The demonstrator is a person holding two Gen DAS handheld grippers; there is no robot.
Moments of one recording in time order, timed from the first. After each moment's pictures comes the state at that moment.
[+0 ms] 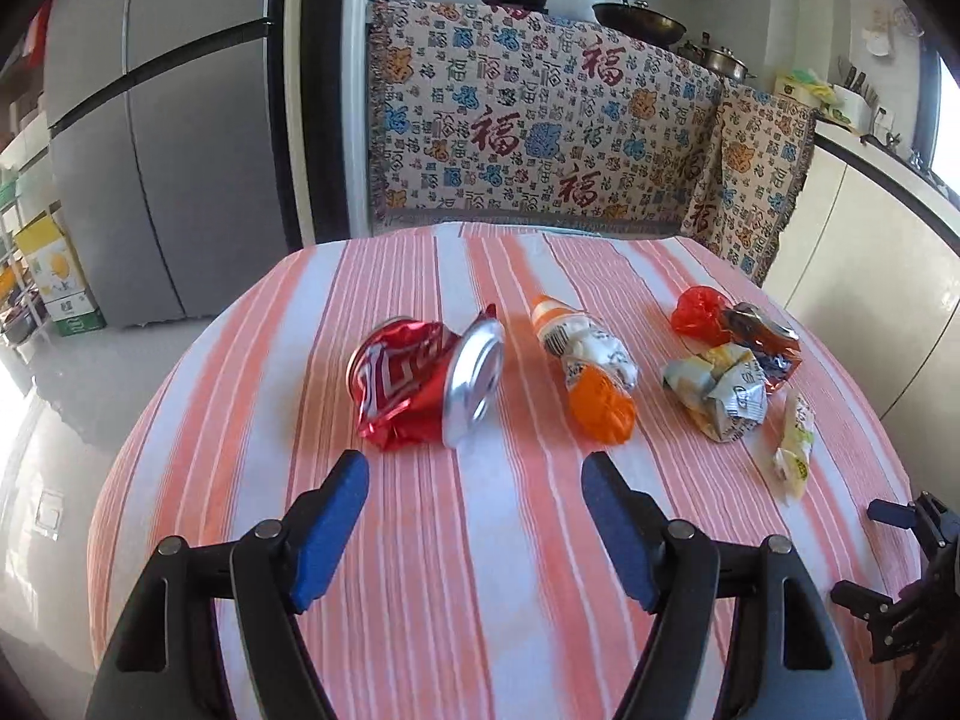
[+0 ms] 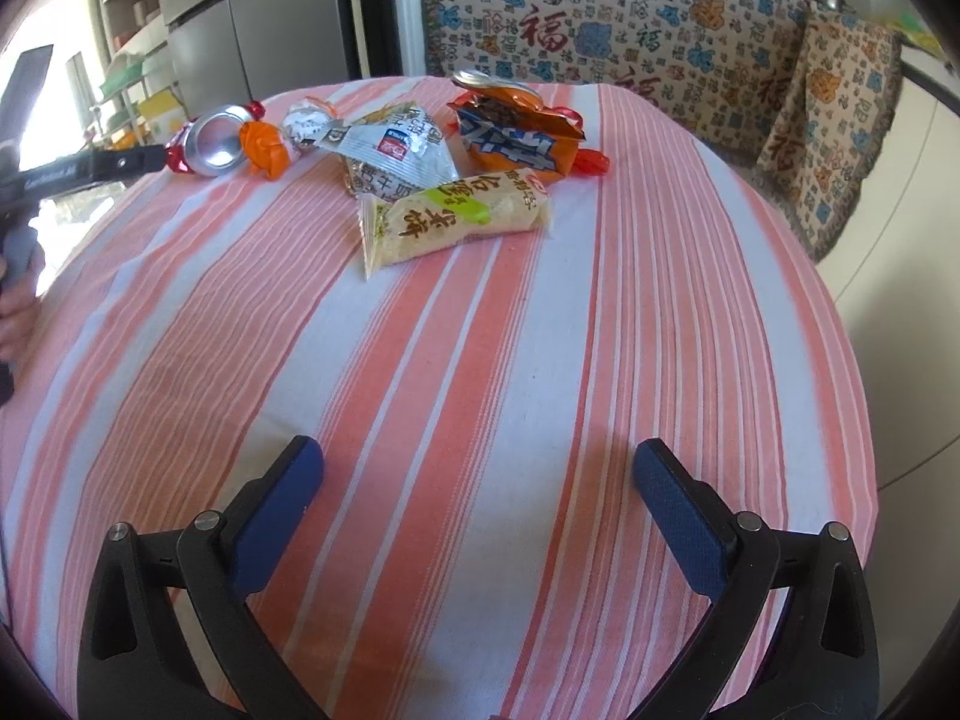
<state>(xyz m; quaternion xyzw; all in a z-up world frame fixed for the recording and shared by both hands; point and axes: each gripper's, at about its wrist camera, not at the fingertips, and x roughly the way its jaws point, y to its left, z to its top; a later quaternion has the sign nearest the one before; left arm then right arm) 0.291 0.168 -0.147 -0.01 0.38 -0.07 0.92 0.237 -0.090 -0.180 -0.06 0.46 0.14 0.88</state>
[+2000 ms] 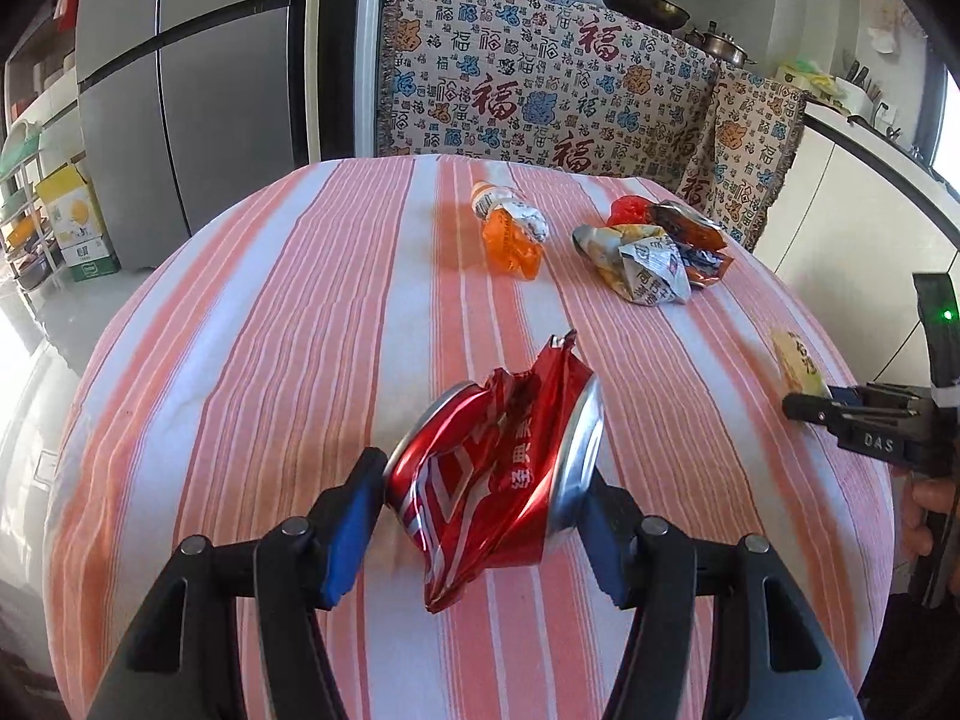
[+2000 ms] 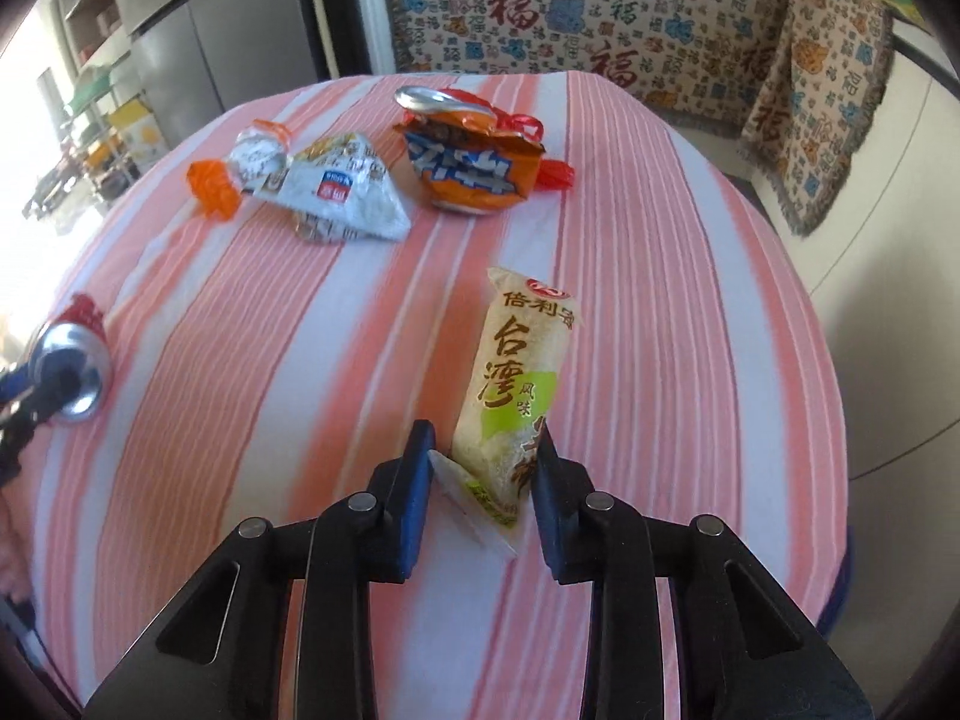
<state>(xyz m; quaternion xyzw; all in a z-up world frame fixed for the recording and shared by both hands) 0.173 0.115 -0.169 -0.05 0.40 -0.04 0.91 0.252 -0.108 -0.164 -0.05 0.50 0.13 0.86</state>
